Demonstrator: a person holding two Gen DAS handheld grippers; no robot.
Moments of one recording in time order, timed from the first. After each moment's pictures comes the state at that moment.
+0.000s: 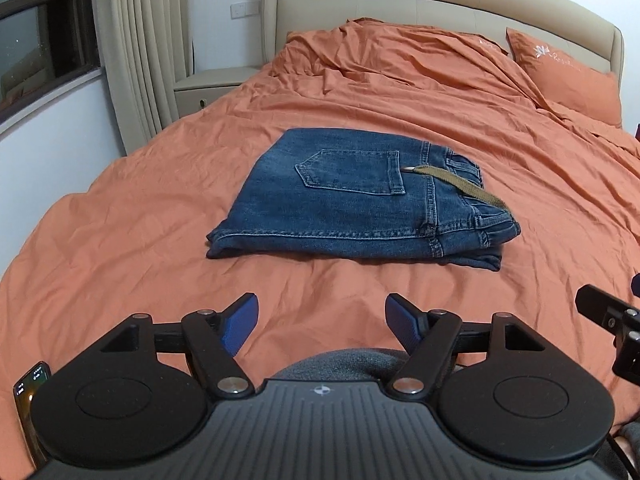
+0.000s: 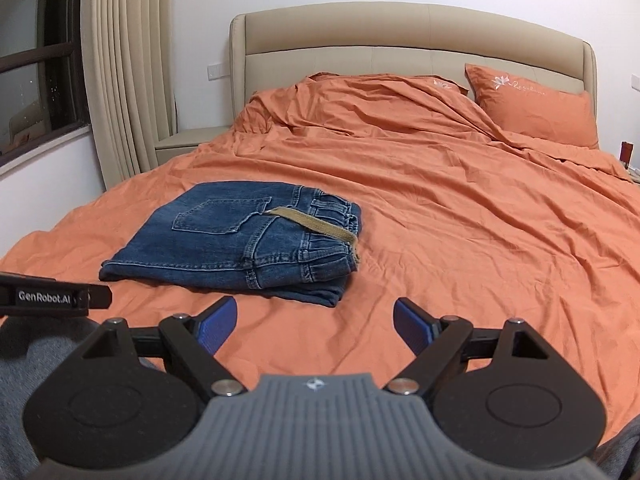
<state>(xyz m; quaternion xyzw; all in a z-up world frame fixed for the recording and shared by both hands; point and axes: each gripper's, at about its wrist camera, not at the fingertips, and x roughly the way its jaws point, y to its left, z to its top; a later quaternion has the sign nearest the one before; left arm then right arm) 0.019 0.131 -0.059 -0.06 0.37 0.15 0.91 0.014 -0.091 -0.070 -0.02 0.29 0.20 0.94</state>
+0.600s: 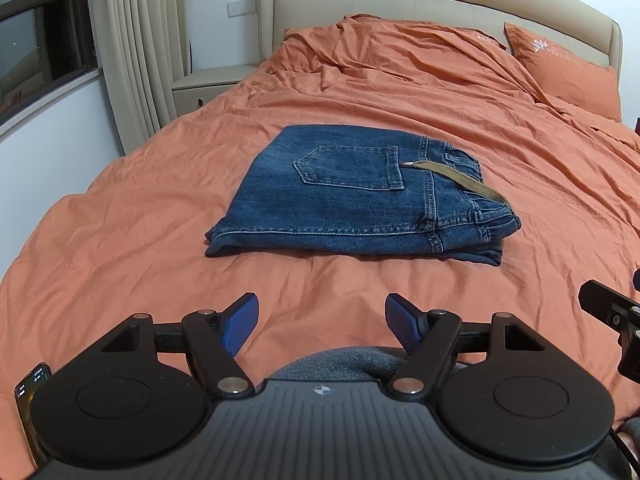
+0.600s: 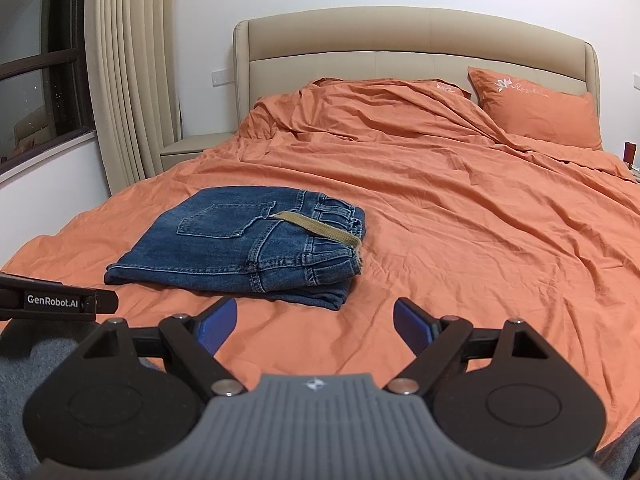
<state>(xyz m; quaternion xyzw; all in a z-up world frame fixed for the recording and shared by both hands) 0.021 0.133 -0.060 -0.05 0.38 0.14 0.91 0.011 -0.092 -0.072 -0.02 0.28 0.20 0.94</state>
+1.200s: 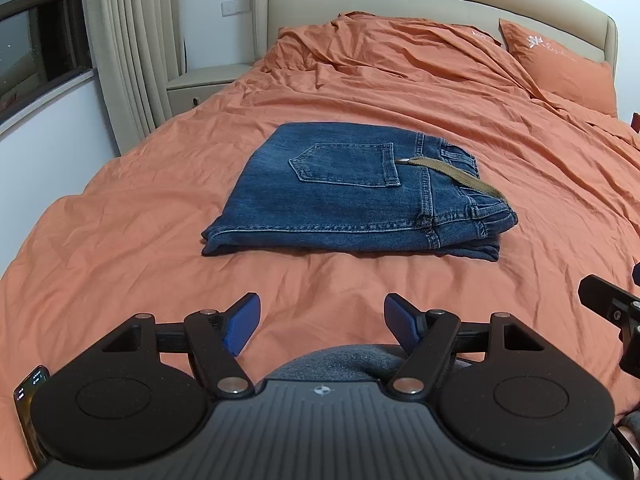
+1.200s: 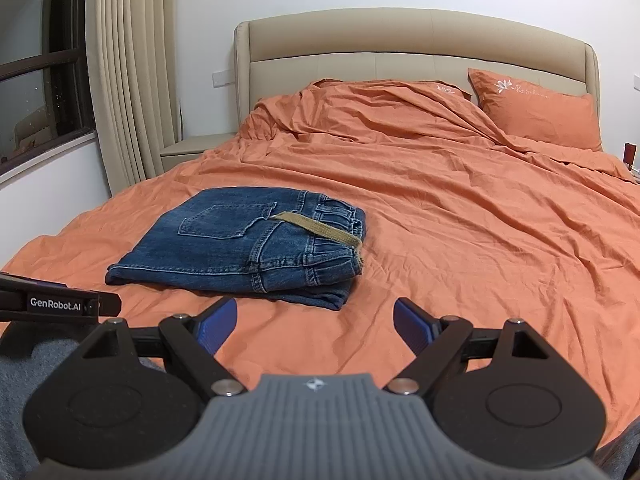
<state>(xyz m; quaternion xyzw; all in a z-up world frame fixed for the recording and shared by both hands) 0.023 0.132 -0.062 -0.05 0.38 0.14 0.91 0.010 -0.091 -0.070 -0.02 0.28 0.20 0.94</state>
